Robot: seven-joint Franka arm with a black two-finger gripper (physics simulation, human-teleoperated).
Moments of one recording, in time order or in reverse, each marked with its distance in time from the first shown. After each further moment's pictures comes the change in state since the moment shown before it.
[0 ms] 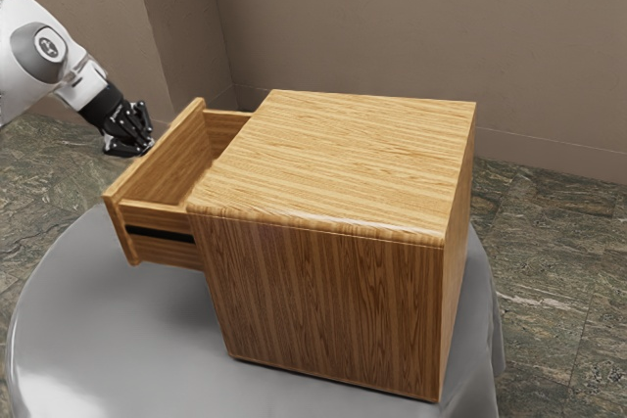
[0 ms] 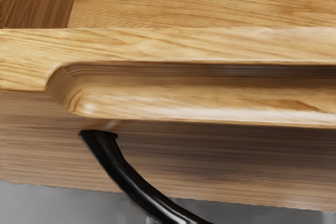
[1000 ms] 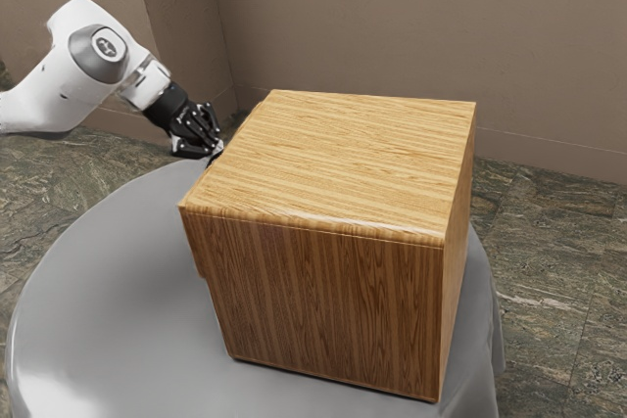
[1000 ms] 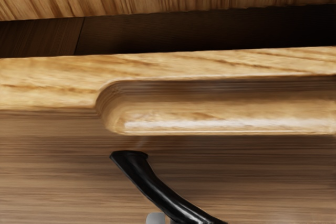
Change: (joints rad) arm -0.172 0.040 -0.009 0.027 -0.163 0.006 -0.051
